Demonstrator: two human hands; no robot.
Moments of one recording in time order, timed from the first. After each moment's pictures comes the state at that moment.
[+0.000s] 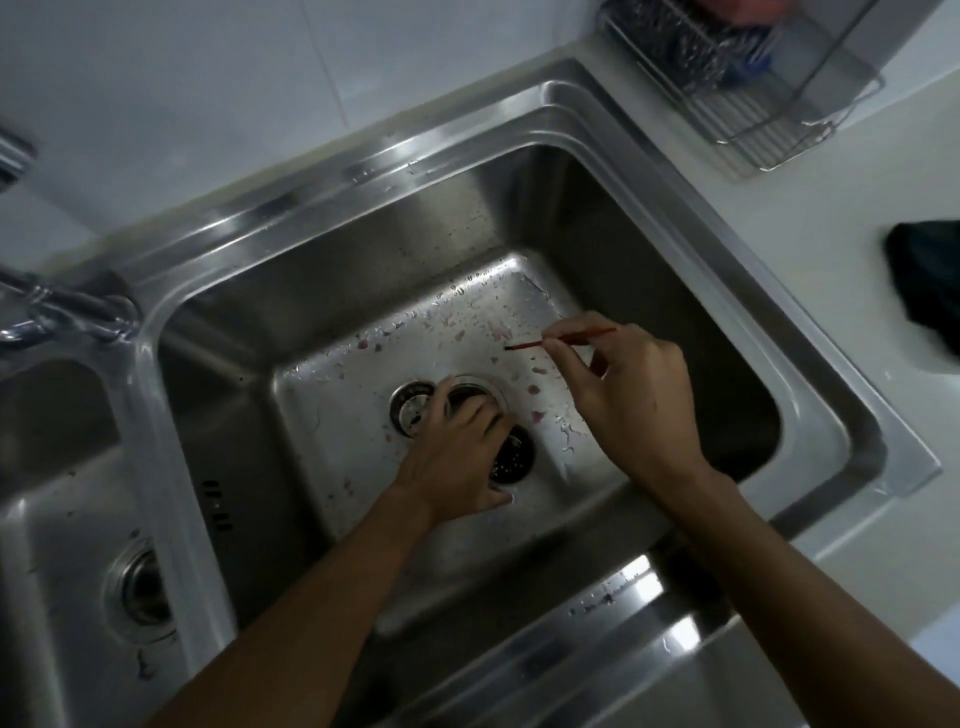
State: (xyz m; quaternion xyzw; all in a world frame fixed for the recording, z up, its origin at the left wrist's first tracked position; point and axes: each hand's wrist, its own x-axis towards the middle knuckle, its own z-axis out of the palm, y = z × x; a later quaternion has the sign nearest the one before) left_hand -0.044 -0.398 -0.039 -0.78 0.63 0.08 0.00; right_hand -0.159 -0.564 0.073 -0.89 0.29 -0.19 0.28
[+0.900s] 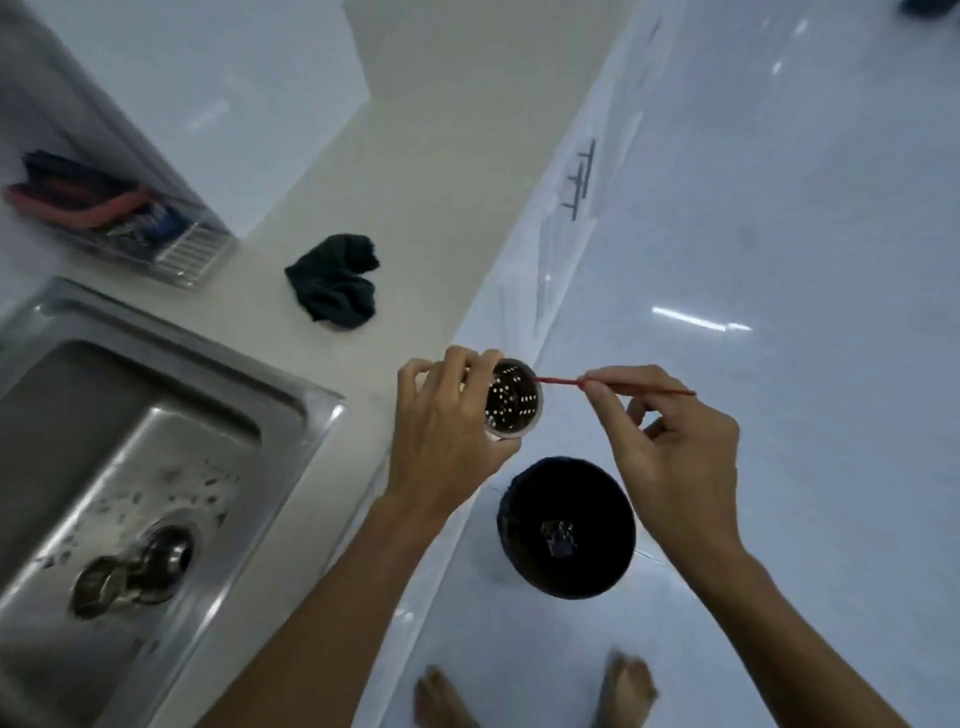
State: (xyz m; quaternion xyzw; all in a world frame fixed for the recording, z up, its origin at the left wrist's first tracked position) left_hand -0.421 -0.629 0.113 -0.66 0.72 -0.05 -0.18; right_hand -0.624 -0.632 0.149 -0.64 0.54 -0.46 0.29
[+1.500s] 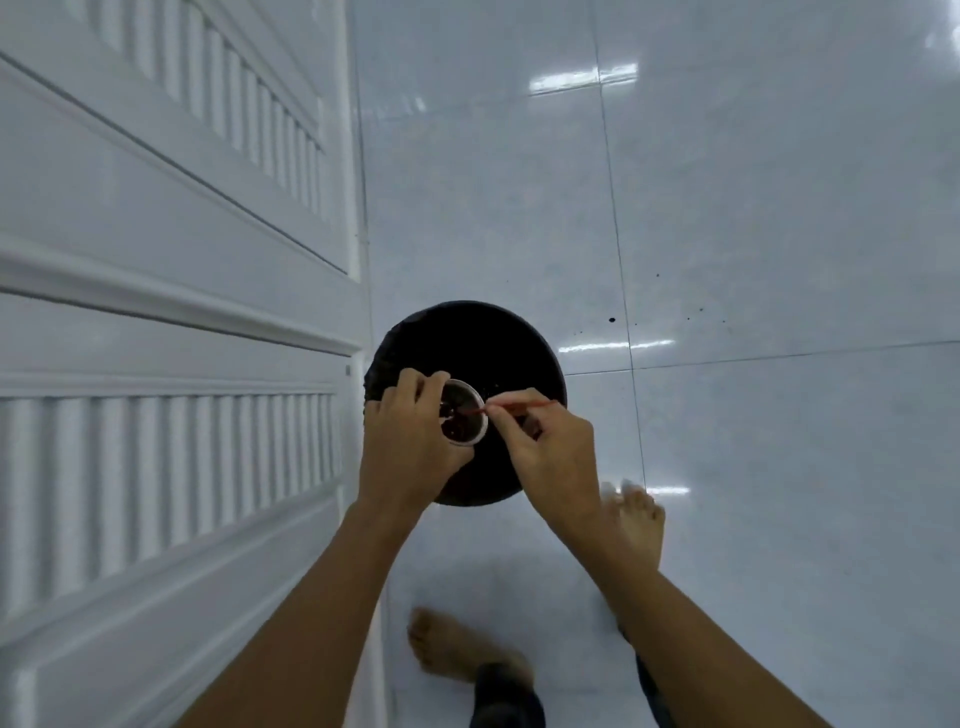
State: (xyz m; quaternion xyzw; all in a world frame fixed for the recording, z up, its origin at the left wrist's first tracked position) left_hand -0.548 -0.610 -0.262 -0.60 0.77 0.19 0.08; right_hand -0.692 -0.547 -0.294 -0.41 0.72 -0.37 0.42
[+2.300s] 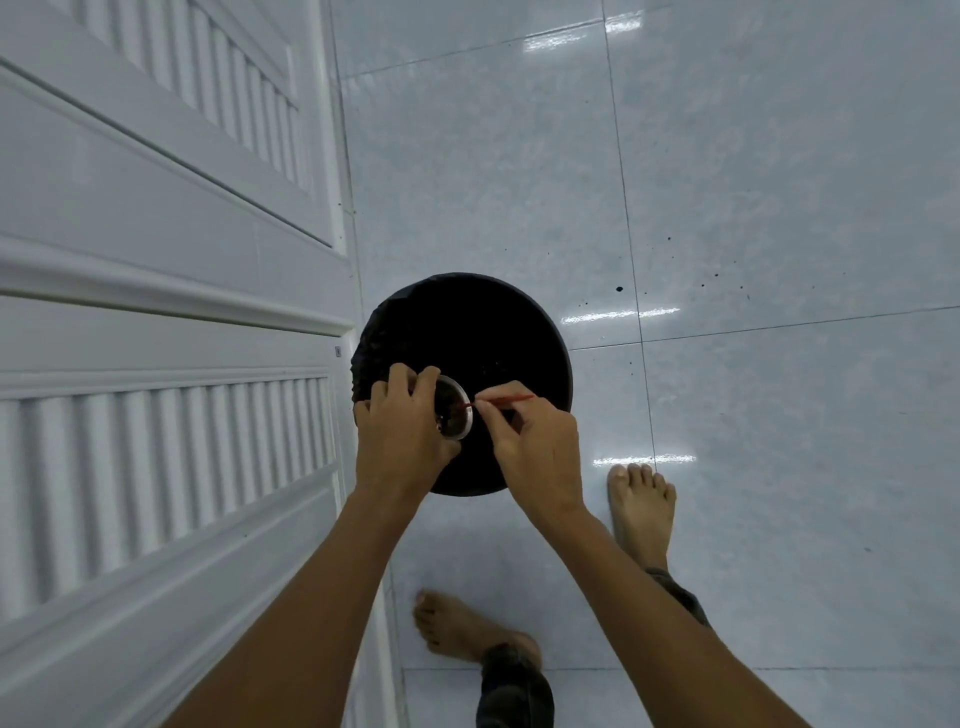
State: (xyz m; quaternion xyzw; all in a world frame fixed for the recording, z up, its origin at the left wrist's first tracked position) left_hand -0.544 -0.610 -0.299 -0.62 0.74 0.19 0.17; right_hand -0.673 -0.546 -0.330 -0.39 0.75 -0.34 0.42
